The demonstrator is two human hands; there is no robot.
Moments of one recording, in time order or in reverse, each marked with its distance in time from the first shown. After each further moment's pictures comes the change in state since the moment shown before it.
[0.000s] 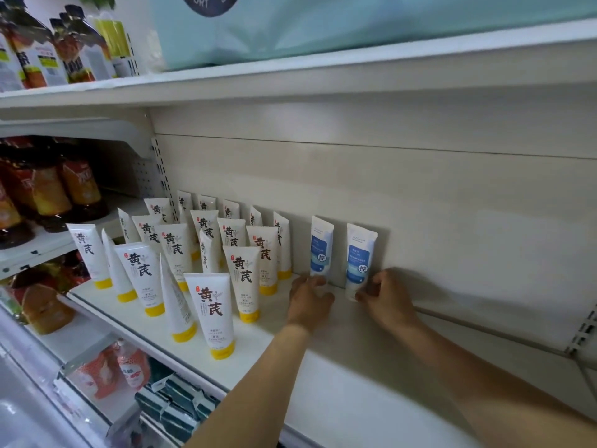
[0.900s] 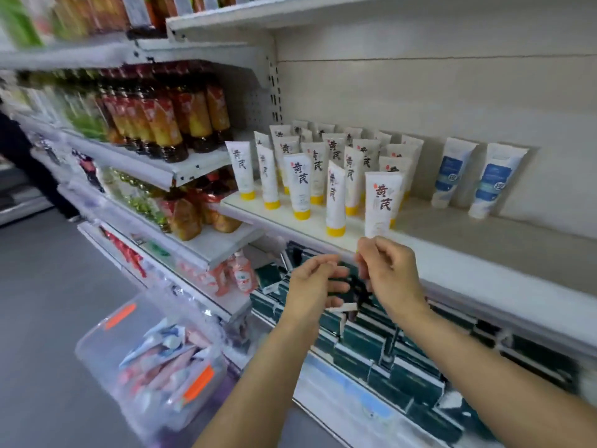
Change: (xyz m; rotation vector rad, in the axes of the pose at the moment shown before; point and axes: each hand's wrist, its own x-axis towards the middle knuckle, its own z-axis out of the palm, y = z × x) left_hand -0.201 -0.120 -0.226 -0.796 -0.018 -0.262; right_hand -0.236 -0.184 0.128 0.625 -0.119 -0.191
